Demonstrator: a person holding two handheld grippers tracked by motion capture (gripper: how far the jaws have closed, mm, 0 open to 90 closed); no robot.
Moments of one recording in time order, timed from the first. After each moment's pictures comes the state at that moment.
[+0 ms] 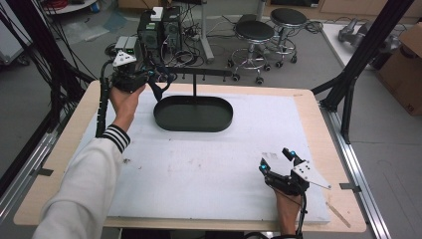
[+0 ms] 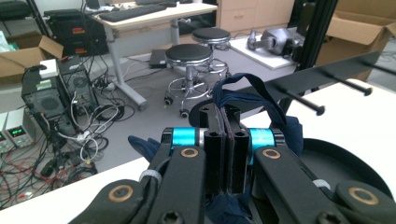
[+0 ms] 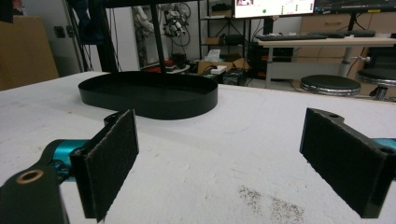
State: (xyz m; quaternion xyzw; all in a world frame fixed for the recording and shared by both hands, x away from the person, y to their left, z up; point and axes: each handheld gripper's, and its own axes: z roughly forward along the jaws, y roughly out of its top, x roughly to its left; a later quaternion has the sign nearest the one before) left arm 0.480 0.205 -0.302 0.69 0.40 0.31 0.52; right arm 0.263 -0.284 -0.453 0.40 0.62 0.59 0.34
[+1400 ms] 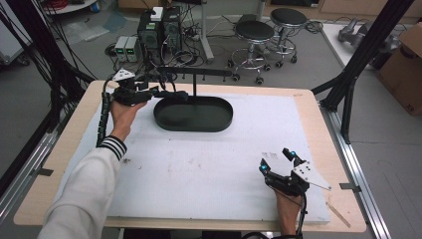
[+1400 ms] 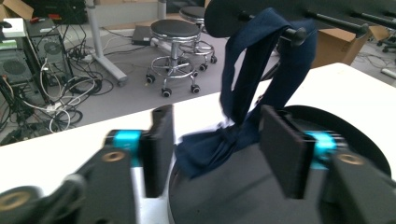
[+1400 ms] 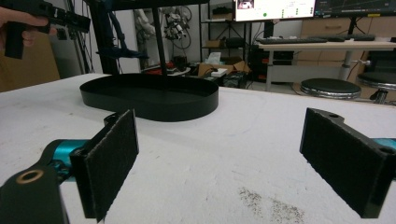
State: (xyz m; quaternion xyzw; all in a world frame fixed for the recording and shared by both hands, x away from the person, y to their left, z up) left arm 0.484 0.224 -0.359 0.69 0.43 0.24 0.53; right arm 0.261 -0.284 -0.453 0.40 0.61 0.59 0.34
